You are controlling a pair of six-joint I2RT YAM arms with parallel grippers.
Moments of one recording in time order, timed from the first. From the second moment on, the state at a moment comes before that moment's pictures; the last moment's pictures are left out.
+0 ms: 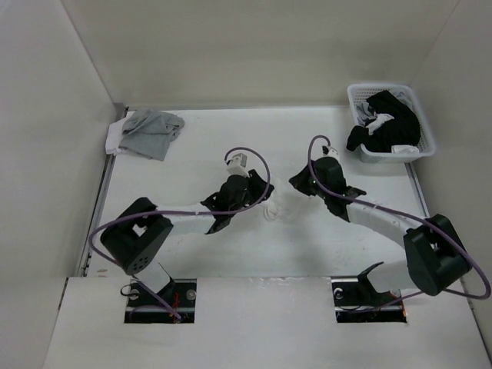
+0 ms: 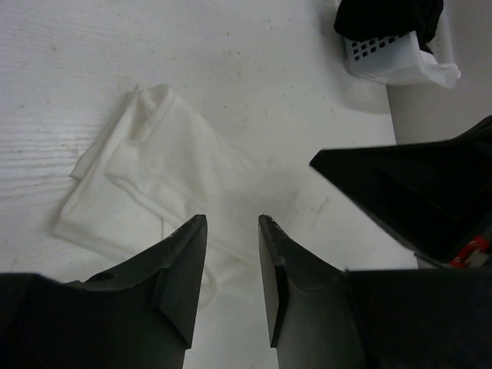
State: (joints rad) left arm -0.80 1.57 0.66 0.57 -0.16 -0.90; right arm 0.52 1.36 0.72 0.14 0.07 0.86
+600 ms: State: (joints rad) left arm -0.65 1.89 0.77 0.66 -0.11 -0.99; right arm 0.46 1.54 0.59 0.26 0.00 0.86
